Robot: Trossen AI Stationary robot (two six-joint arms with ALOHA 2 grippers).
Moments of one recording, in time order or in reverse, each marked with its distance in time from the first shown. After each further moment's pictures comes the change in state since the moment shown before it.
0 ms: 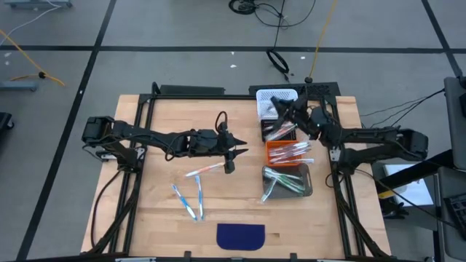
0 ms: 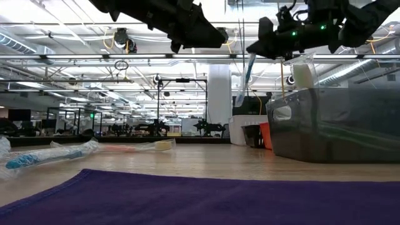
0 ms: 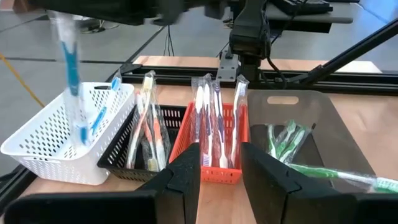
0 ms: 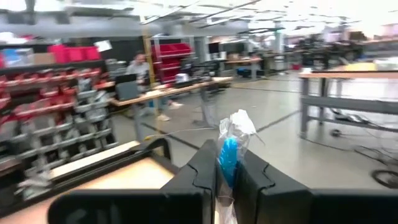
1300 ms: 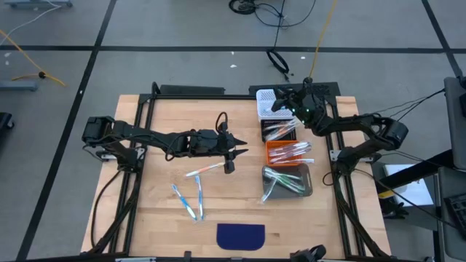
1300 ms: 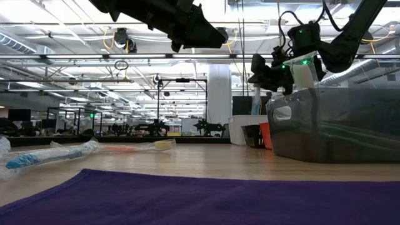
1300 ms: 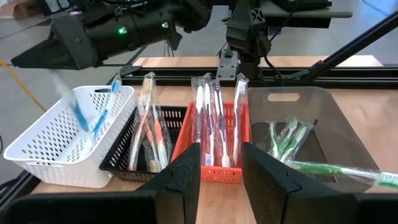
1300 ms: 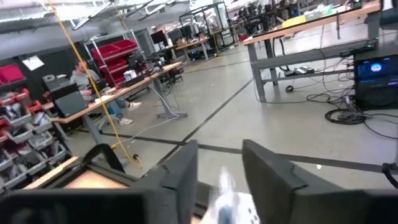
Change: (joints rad) left arm 0.000 0.002 0.000 0.001 0.001 0.034; right arm -0.303 0.304 0.000 0.187 -0.086 0.243
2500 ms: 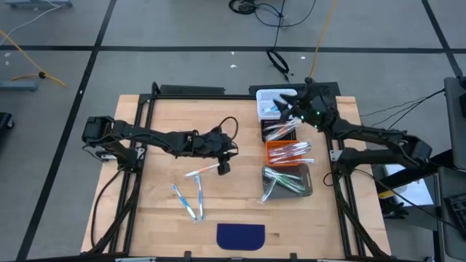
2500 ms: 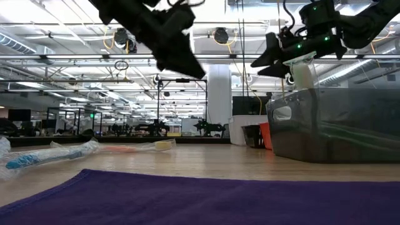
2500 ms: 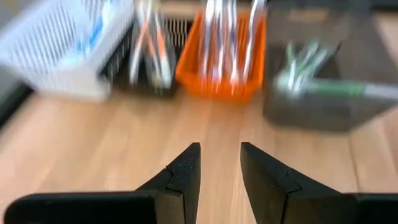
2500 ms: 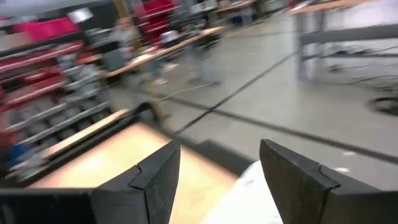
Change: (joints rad) left arm 0.010 -0.003 0.000 -0.295 0.002 -0.123; right arm 0.063 -0.360 0.000 -0.461 -0.165 -0.050
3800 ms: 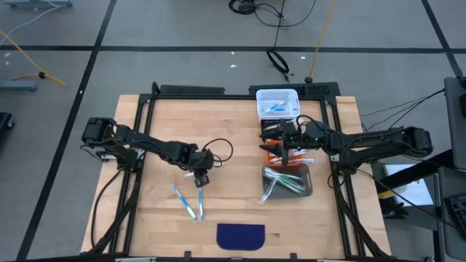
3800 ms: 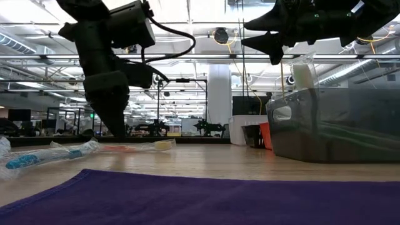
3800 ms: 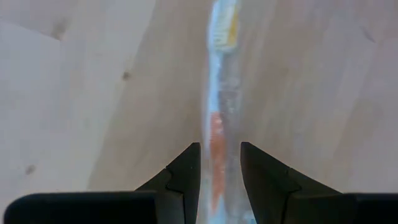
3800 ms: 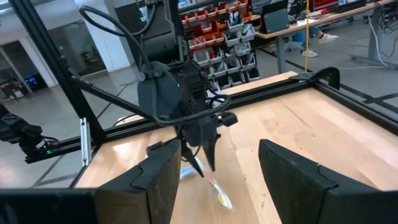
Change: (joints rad) left arm -0.070 0.008 -0.184 -0.428 0.092 -0.331; right arm 0.471 -0.014 0.000 0.020 -0.198 -0.016
